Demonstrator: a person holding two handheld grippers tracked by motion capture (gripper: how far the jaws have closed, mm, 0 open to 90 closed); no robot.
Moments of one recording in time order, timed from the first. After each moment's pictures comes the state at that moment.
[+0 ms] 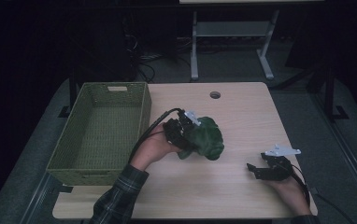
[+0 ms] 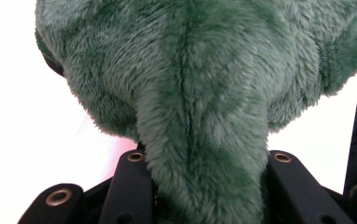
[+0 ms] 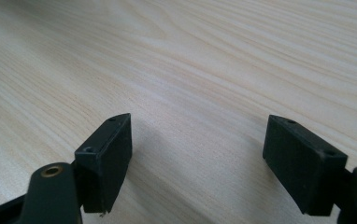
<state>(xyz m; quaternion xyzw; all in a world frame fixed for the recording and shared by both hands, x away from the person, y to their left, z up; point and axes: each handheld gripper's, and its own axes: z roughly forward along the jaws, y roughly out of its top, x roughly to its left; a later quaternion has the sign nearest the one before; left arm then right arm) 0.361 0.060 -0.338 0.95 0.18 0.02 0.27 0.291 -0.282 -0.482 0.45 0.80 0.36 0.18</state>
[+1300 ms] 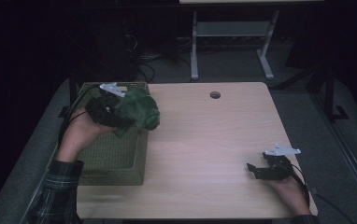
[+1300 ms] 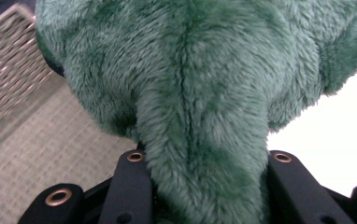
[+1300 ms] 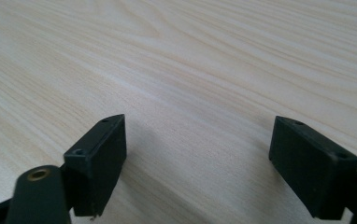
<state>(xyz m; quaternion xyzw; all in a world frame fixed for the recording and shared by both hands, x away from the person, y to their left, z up) 0.362 0.236 -0.262 0.90 0.32 0.11 0.28 0.293 -0.282 -0.482 0.46 0.79 0.35 0.19</state>
